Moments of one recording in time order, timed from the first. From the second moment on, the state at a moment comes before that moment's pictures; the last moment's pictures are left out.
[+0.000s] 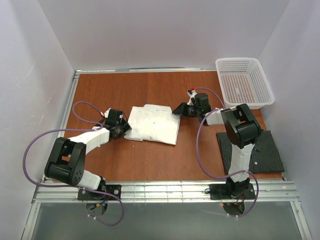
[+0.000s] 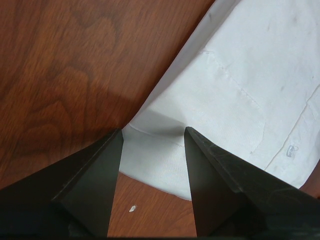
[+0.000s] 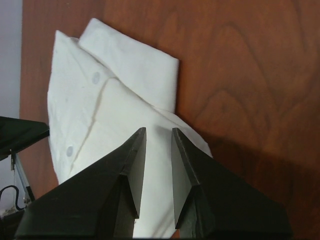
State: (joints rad) left arm -0.31 1.44 0.66 -0.17 -0.07 -0.91; right arm 0.37 1.97 0.99 0.43 -0.54 0.60
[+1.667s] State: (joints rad) left arm -1.22 1.88 1.10 -0.14 -0.54 0.28; right arm 0.16 0.94 0.58 -0.40 -0.25 0.42
